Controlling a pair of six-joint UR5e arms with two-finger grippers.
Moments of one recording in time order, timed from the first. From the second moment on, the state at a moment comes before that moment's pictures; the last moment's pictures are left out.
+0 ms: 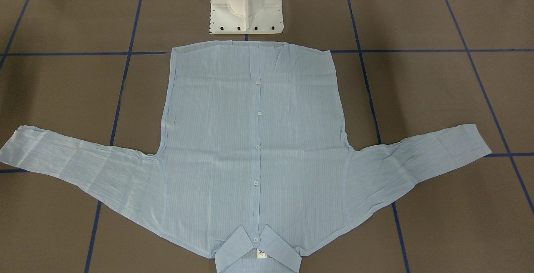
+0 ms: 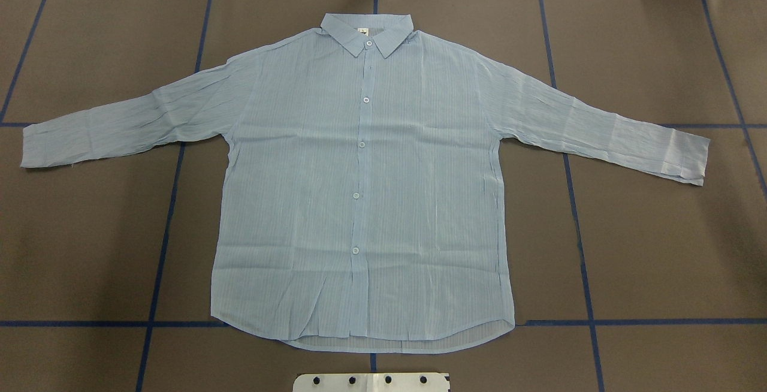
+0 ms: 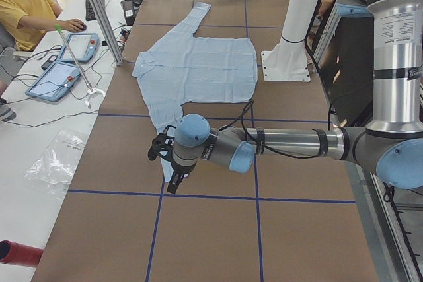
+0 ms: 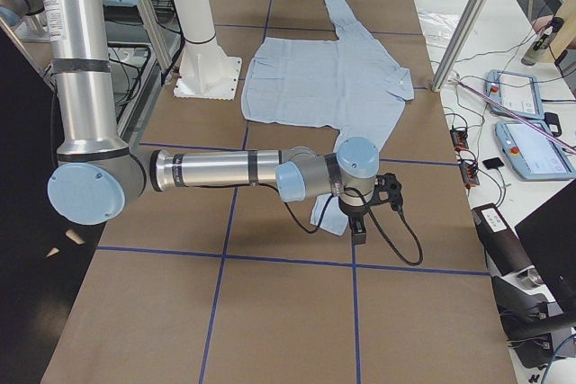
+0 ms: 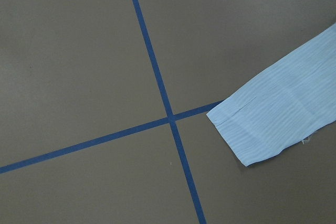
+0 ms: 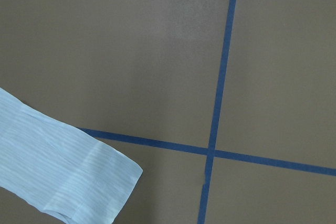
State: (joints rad) left arm -1.57 -1.46 -1.68 -1.92 -2.36 0.06; right arm 1.51 -1.50 1.58 -1.40 2.33 0.07
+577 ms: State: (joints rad) left arm -1.55 -1.46 -1.67 -1.95 -2.36 0.06; right arm 1.50 -1.51 1.64 -1.46 2.33 0.08
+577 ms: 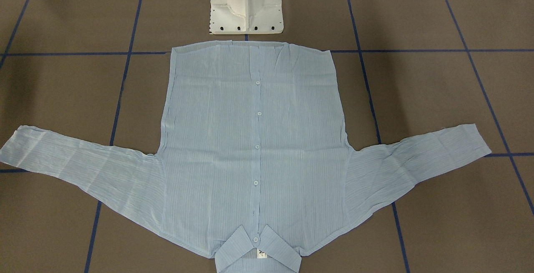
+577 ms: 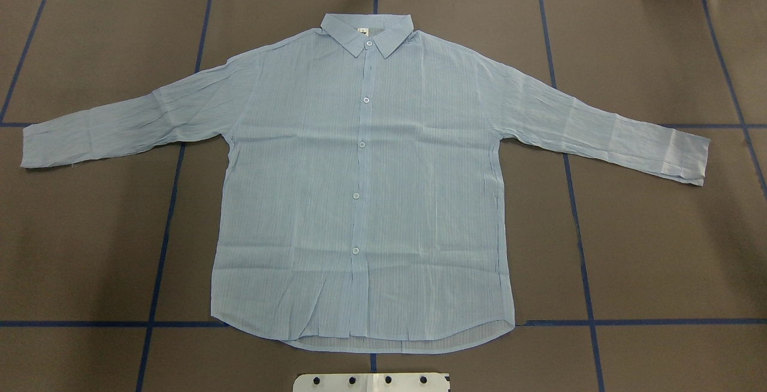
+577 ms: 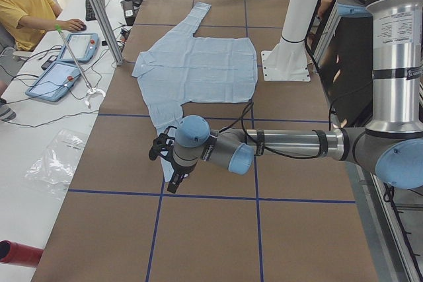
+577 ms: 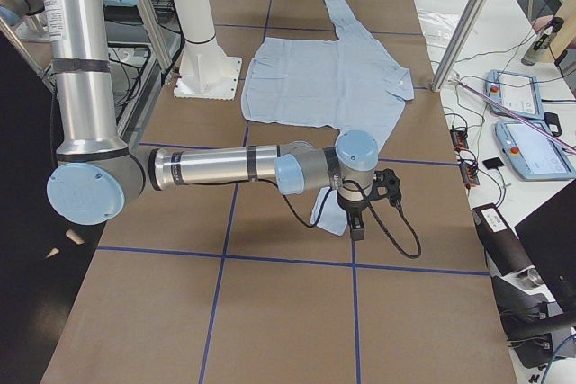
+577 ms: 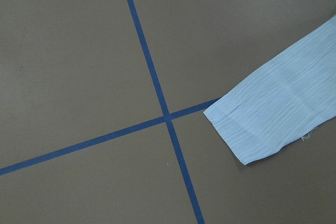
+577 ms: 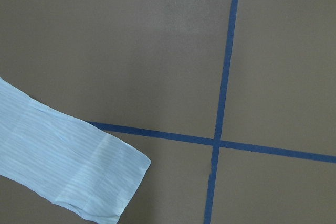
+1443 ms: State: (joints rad) left arm -1.54 -1.46 -1.66 -2.01 -2.36 0.05; right arm 1.42 -1.52 1.62 -1.44 2.33 0.21
